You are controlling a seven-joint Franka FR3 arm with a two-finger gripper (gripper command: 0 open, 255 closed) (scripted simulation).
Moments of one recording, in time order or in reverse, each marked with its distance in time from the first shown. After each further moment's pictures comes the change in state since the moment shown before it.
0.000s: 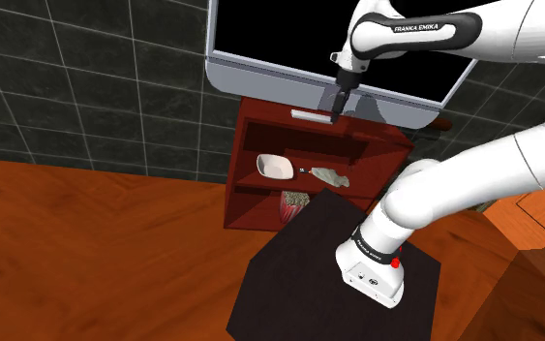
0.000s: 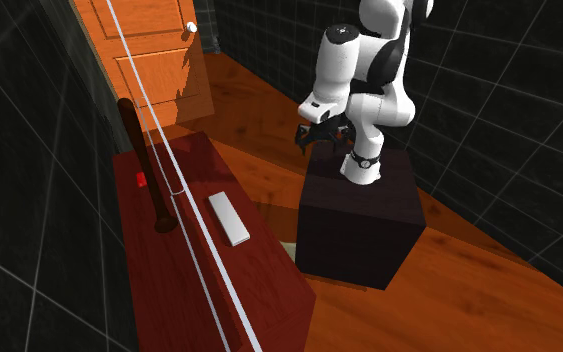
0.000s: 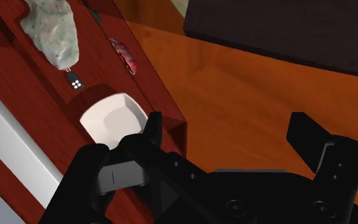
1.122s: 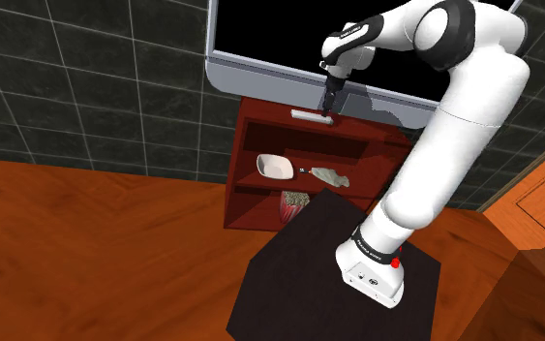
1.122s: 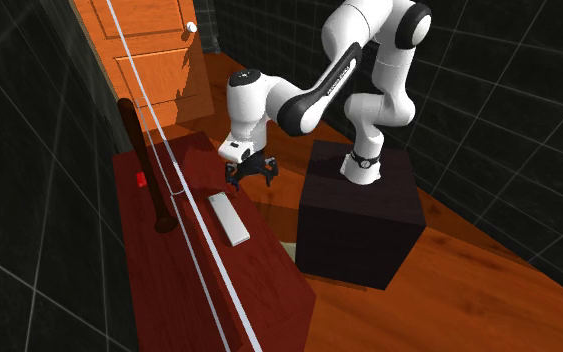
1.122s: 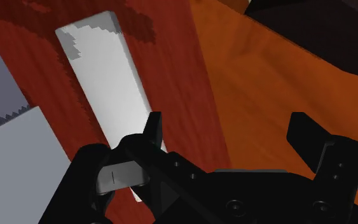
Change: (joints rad) arm 0.015 0.679 -0.309 0.421 0.308 0.297 -0.684
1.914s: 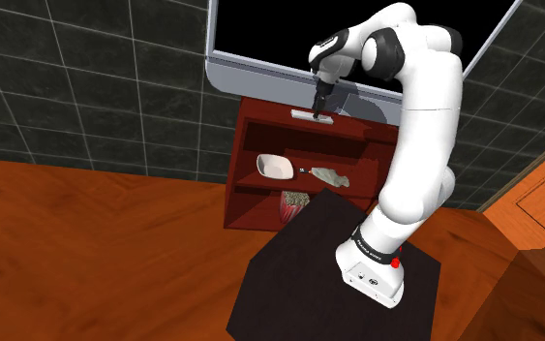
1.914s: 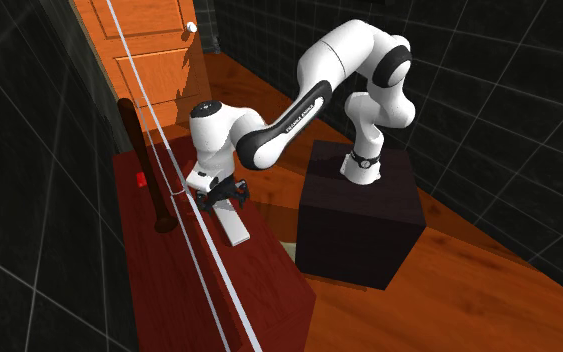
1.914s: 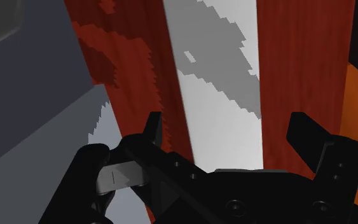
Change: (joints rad) arm -0.170 0.370 0.081 0.322 0.263 0.004 -0.288
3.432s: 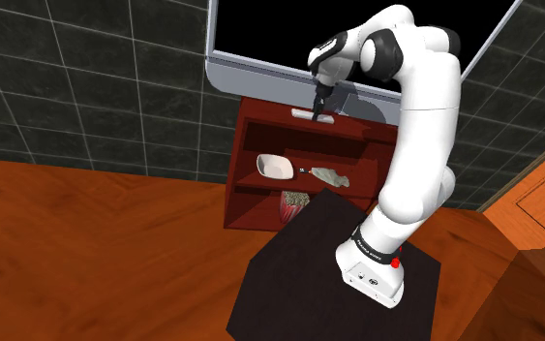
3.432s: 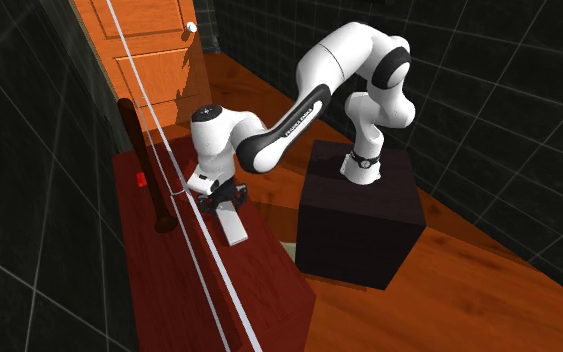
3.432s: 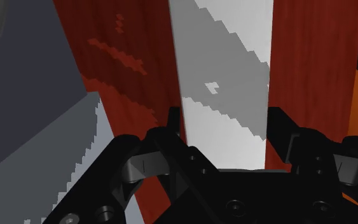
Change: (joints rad) arm -0.005 0.012 0.005 -0.010 0.006 0.018 -0.006
